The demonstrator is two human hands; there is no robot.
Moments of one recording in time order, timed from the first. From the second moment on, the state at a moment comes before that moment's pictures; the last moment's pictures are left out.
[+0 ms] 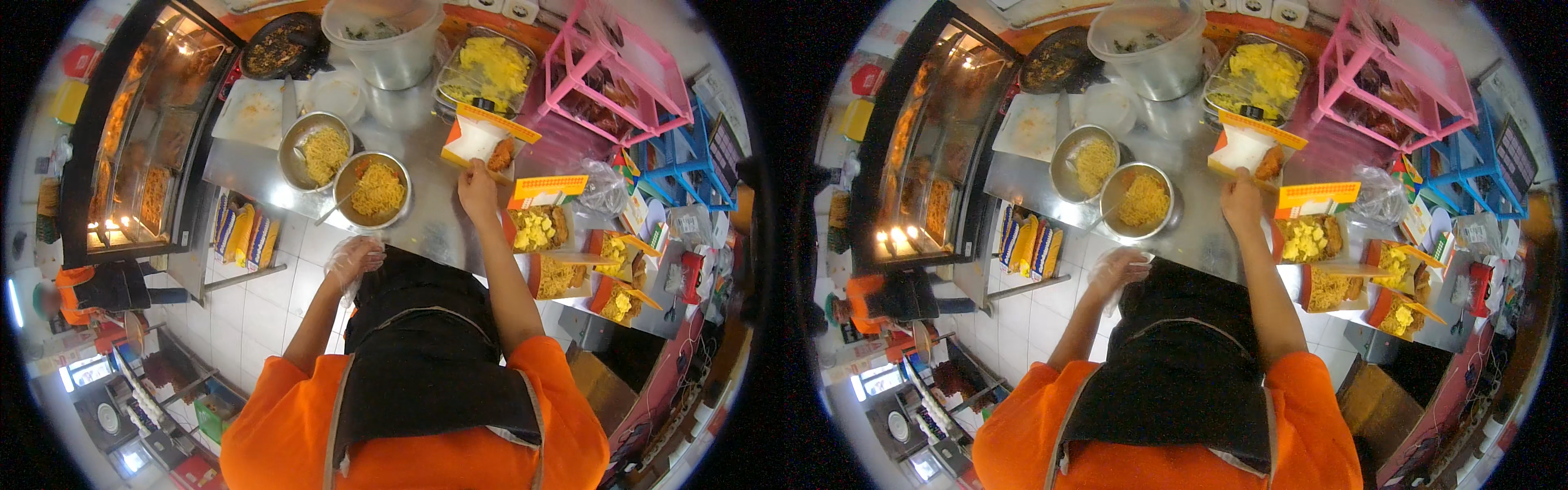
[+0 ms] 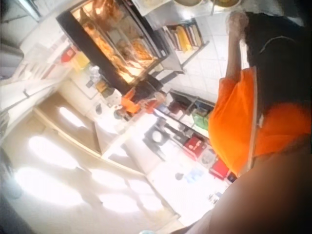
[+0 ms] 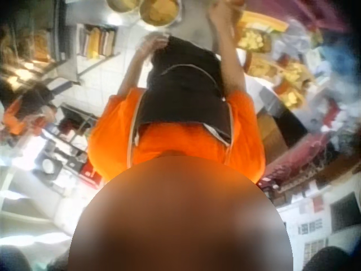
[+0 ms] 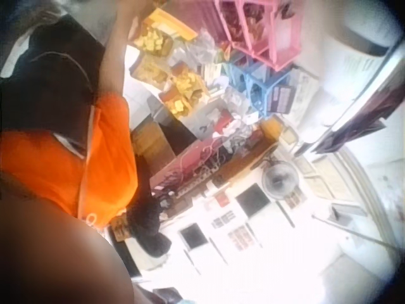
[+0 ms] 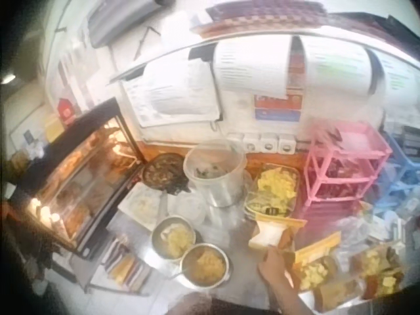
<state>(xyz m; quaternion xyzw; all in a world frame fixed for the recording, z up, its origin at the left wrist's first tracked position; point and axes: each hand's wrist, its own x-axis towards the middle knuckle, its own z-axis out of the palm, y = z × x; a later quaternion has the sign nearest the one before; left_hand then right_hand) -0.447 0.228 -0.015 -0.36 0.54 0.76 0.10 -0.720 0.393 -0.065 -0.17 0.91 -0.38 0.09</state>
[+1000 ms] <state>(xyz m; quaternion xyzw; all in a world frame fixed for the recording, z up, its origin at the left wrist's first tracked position) -0.482 0.142 0.062 -0.39 0.82 0.41 0.11 -0.597 0.350 0.061 -0.30 0.71 -0.57 0.29</state>
